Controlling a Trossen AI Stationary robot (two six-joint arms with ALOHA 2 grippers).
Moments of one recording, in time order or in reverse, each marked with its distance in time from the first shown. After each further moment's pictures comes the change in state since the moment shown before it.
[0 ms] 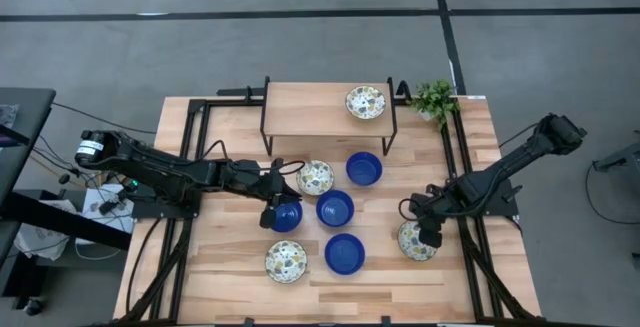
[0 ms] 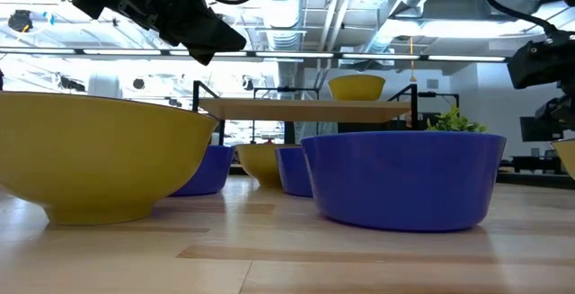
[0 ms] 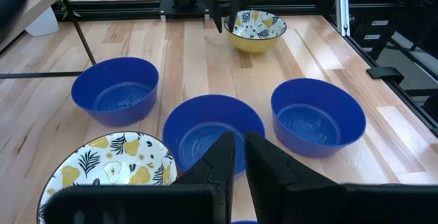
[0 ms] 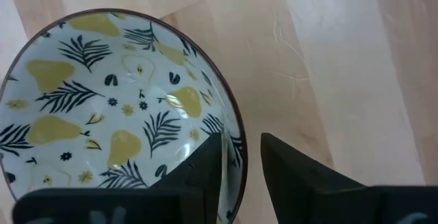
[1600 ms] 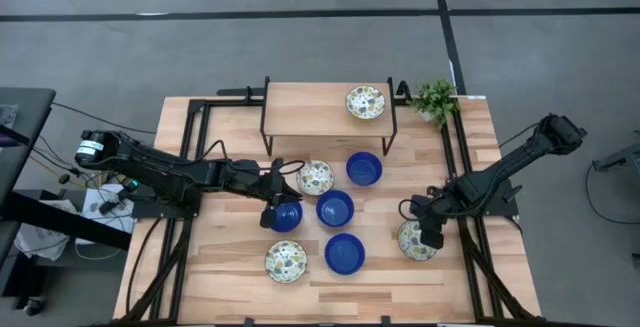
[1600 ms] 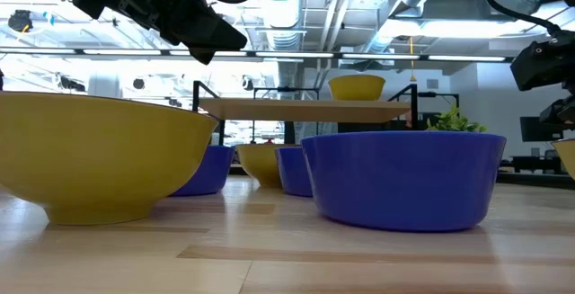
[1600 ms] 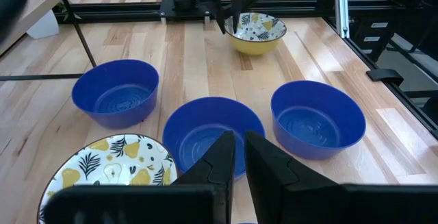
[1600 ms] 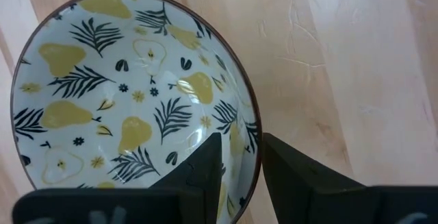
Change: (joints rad) left arm 0.000 0.000 0.000 0.007 0.000 0.000; right arm -0.001 -0.001 0.000 -0.004 -0.054 0.000
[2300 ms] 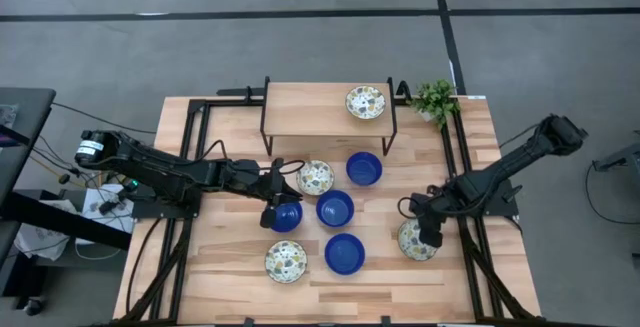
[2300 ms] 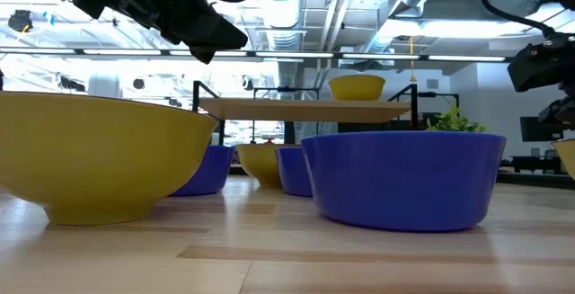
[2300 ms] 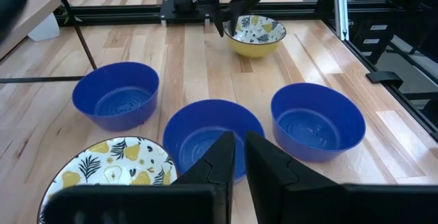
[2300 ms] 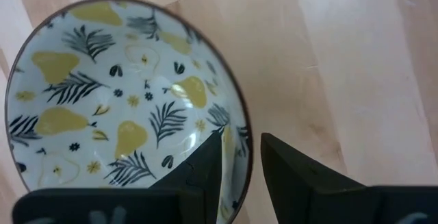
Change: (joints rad) left arm 0.000 0.000 0.000 0.008 0.000 0.000; right arm -0.030 0.000 0.000 -0.005 0.000 0.000
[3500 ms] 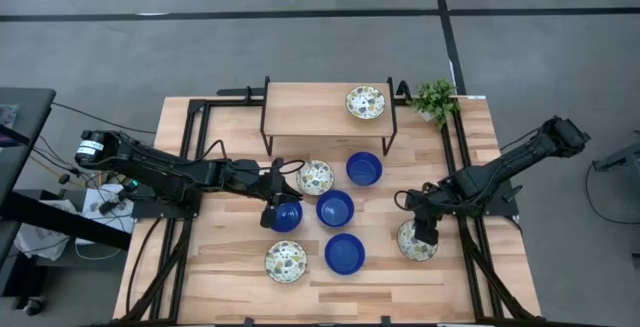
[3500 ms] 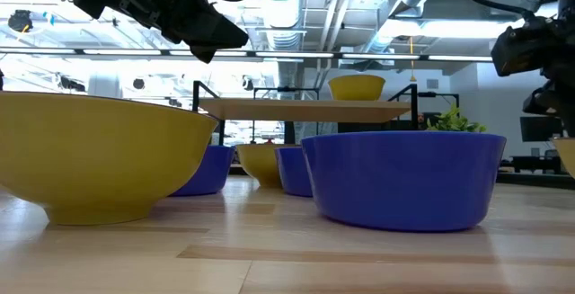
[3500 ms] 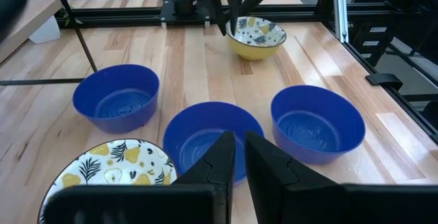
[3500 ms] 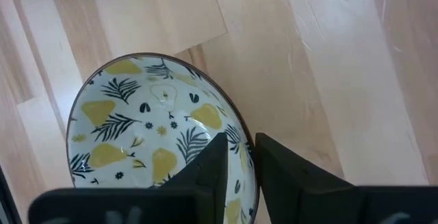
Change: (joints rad) left arm 0.000 0.000 0.000 0.007 0.000 0.000; right arm -0.063 0.000 0.063 -0.004 -0.022 -0.054
